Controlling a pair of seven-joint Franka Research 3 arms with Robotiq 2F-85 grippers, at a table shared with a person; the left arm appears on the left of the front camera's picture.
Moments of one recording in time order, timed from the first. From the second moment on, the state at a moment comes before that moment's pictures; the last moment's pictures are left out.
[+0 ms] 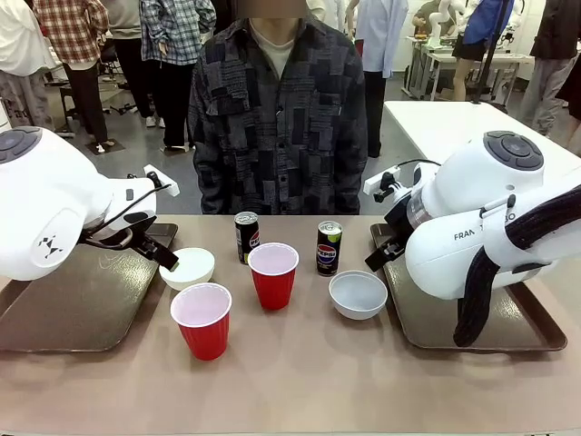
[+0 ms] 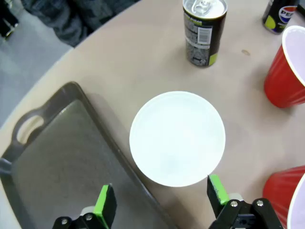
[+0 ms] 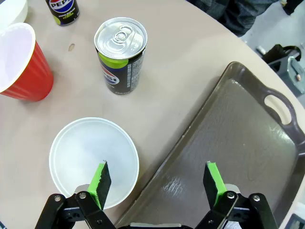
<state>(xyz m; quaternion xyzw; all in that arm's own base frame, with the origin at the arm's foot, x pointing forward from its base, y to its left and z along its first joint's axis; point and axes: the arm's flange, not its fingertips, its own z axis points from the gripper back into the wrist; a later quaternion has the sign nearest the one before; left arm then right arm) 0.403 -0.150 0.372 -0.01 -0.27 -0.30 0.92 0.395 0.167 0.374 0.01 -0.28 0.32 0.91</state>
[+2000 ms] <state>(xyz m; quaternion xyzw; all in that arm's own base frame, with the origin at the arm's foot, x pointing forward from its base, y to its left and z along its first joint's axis) 0.275 -0.139 0.493 0.01 -0.11 -0.36 0.93 0.256 0.169 0.512 -0.09 -0.20 0.26 0.94</state>
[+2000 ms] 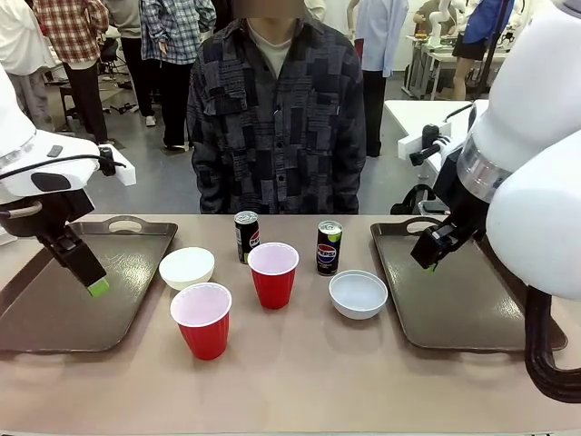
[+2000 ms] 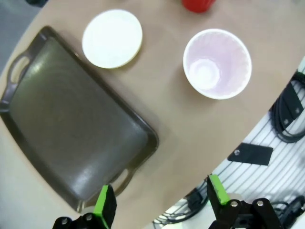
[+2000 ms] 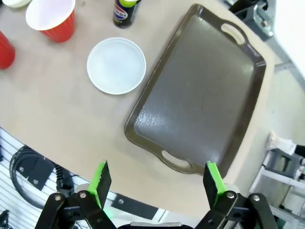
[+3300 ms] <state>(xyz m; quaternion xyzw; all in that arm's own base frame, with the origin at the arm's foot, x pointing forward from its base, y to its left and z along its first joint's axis) 0.272 0.126 0.512 -0.40 -0.19 -0.13 0.89 0.231 -0.139 0.516 0.35 -0.18 -0.03 0.92</state>
